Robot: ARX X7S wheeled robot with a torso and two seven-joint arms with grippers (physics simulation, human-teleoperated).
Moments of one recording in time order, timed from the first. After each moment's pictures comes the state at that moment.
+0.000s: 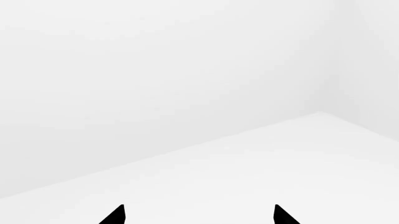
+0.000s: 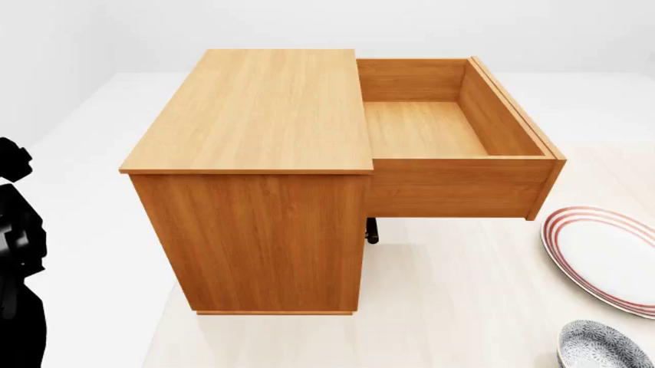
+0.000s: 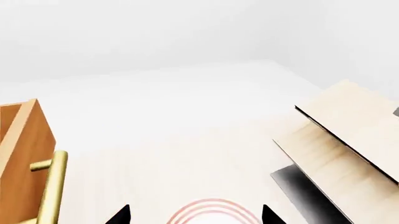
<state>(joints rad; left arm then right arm) -1.23 -0.49 -0.24 -1.31 0.00 0.00 -0.52 1.37 1.03 -0.16 0.18 0.88 1.38 0.19</state>
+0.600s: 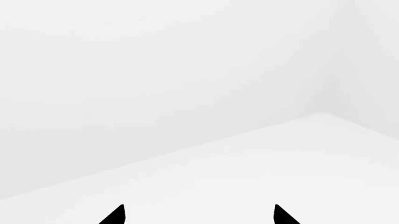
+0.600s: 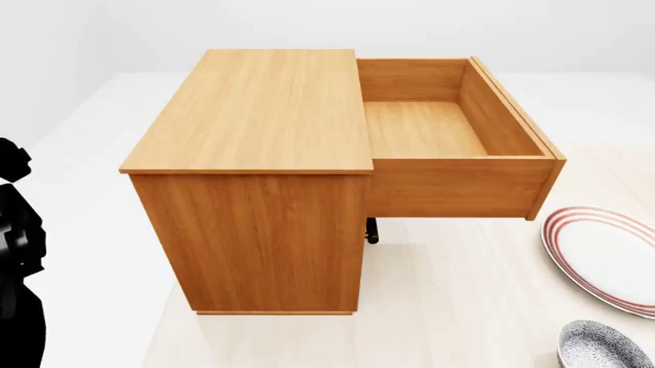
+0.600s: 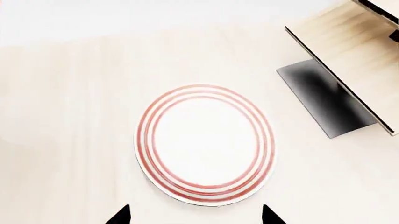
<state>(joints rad) -1.23 -0.49 -0.23 -1.31 0.00 -0.01 -0.53 0.28 1.15 0.50 -0.03 0.98 1.28 0.03</state>
